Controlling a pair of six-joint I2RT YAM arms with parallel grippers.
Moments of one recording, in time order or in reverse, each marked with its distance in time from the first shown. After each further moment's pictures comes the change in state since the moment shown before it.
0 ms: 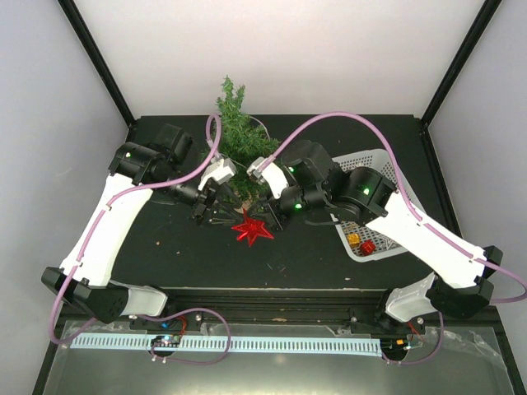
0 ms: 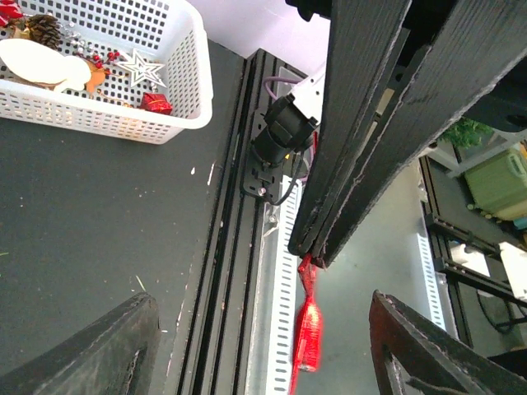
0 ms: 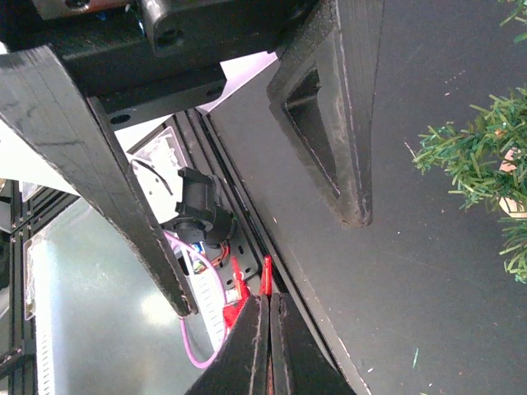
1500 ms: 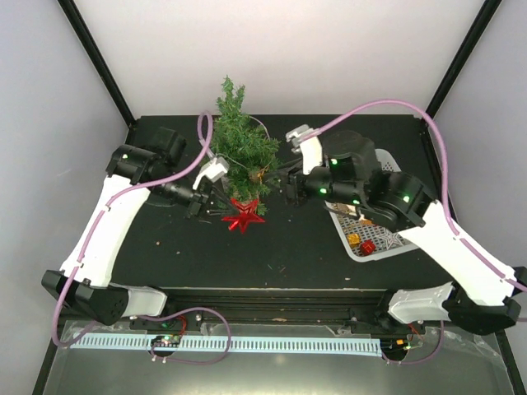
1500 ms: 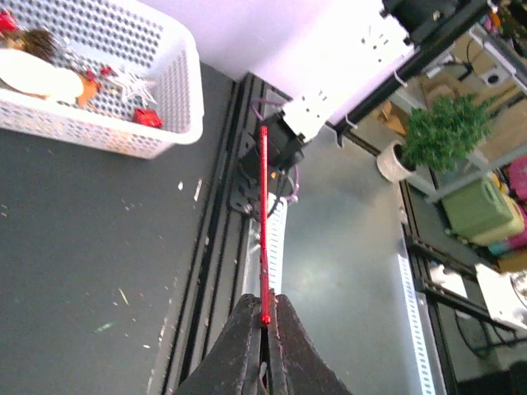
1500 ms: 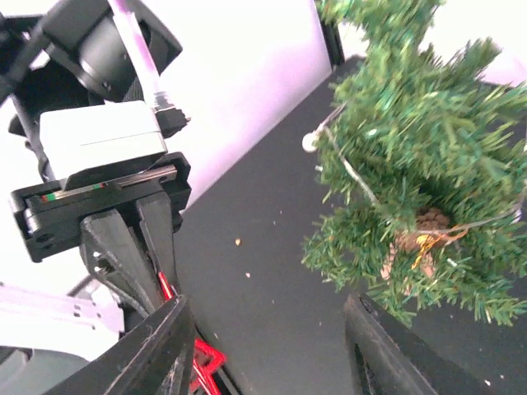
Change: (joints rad) left arm 0.049 -0.018 -0.062 -0.007 0.080 0.022; right arm -0.057 -0.126 -0.047 0.146 0.271 0.092
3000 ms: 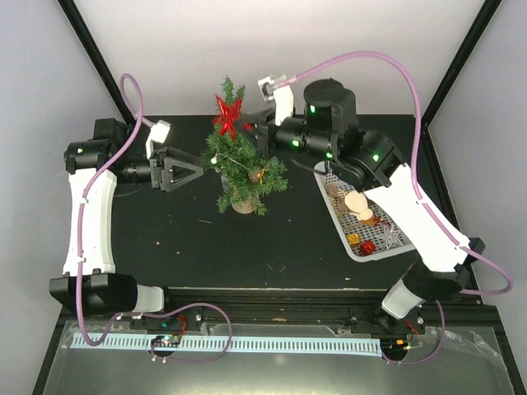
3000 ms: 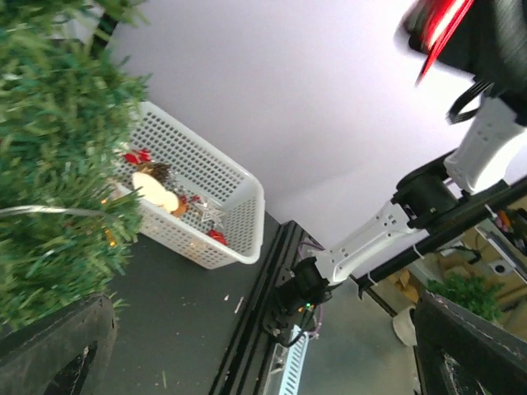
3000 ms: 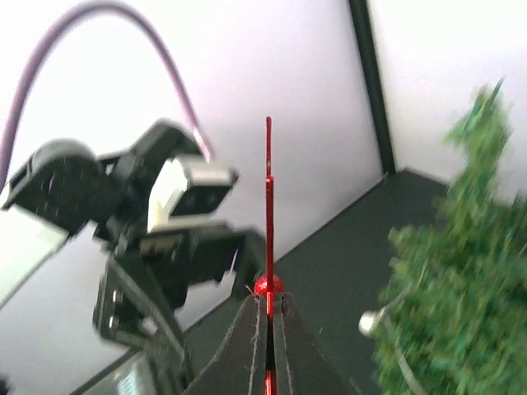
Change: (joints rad) left arm 0.451 0.031 0.068 0.019 0.268 -0.087; right arm -0.085 0.257 0.348 0.143 -0.187 -0.027
